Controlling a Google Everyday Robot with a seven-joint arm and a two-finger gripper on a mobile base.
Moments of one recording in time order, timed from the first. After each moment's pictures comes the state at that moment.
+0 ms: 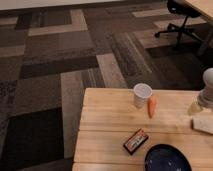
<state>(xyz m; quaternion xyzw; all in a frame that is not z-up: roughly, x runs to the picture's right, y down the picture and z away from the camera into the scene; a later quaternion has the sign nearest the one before) 0.514 0.148 0.743 -0.17 0.31 0.66 0.66</state>
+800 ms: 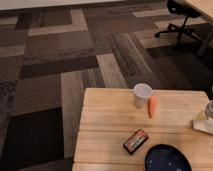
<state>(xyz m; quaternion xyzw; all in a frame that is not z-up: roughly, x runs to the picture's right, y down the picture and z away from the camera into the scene) 0.535 0.203 0.760 -0.18 0.33 0.76 0.53</state>
